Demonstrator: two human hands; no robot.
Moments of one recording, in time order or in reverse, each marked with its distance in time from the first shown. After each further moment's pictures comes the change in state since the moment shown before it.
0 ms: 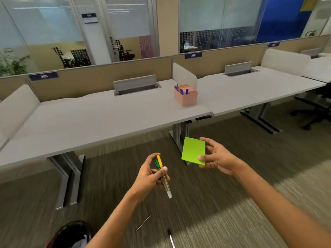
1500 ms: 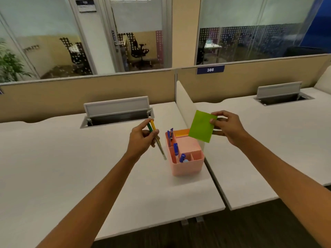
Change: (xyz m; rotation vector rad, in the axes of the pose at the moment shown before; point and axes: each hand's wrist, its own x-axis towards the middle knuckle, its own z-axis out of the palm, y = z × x) left_hand 0.703 0.106 -0.054 0.303 0.494 0.204; right_hand 0.609 -0.296 -0.273 -0.161 0.236 -0.255
